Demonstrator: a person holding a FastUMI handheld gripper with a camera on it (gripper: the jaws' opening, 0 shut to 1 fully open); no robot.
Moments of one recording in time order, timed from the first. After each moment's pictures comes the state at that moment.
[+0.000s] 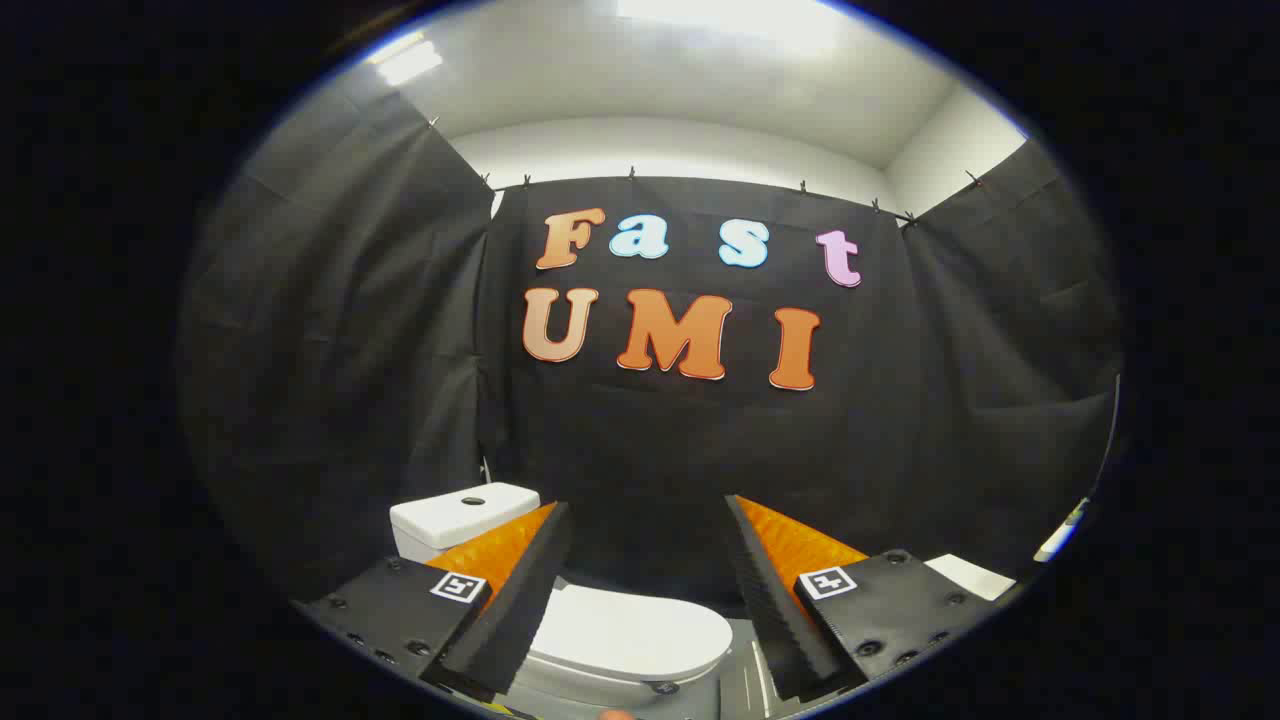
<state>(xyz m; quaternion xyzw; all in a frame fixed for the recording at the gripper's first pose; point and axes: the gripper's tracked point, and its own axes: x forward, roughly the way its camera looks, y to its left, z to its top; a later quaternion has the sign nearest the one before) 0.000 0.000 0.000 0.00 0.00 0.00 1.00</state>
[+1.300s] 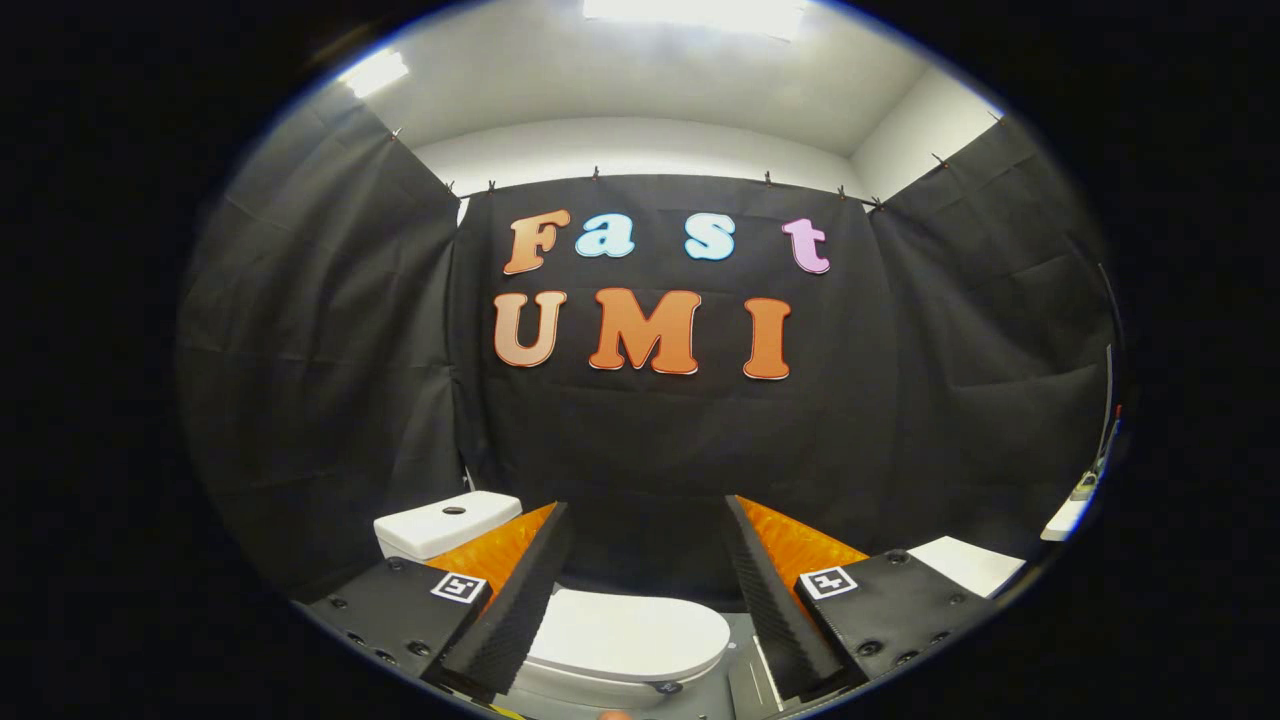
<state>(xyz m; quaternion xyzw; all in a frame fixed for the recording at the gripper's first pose) 0.004 -0.031 -0.015 0.02 0.01 -0.04 1.00</state>
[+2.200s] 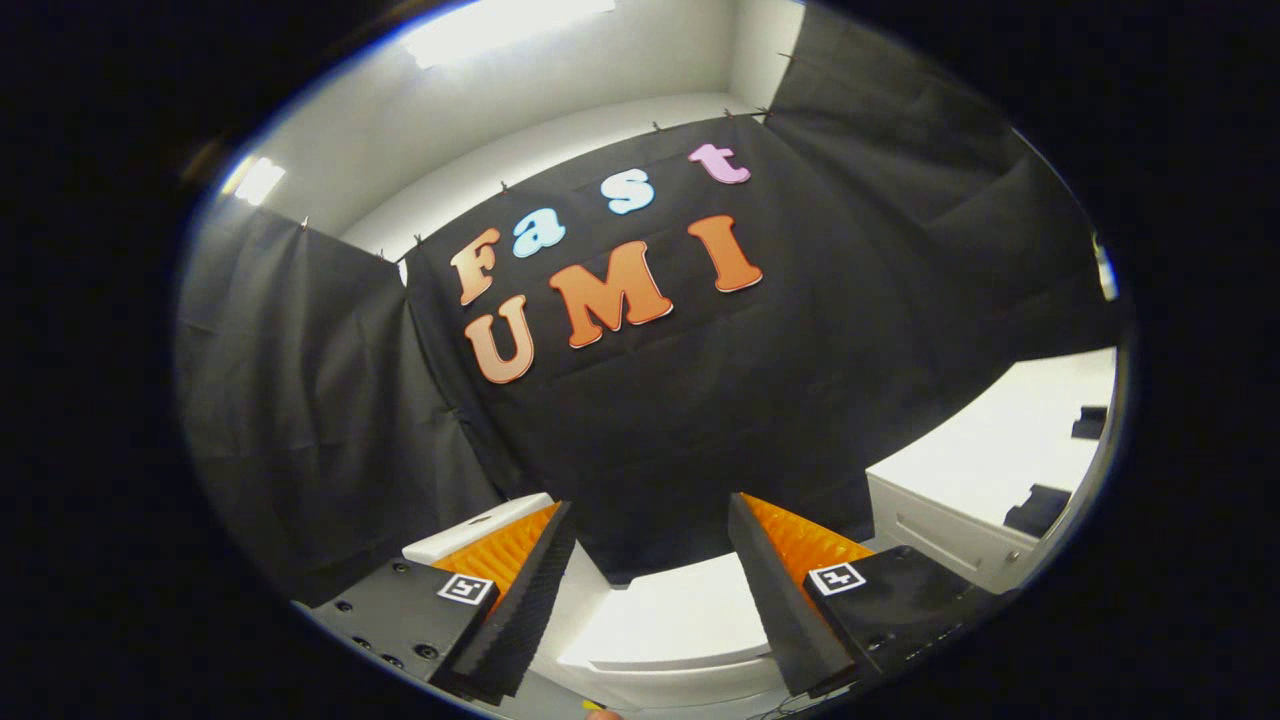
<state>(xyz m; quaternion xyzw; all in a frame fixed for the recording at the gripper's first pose) 0.025 -0.047 -0.213 0.27 0.03 -0.02 0.96</state>
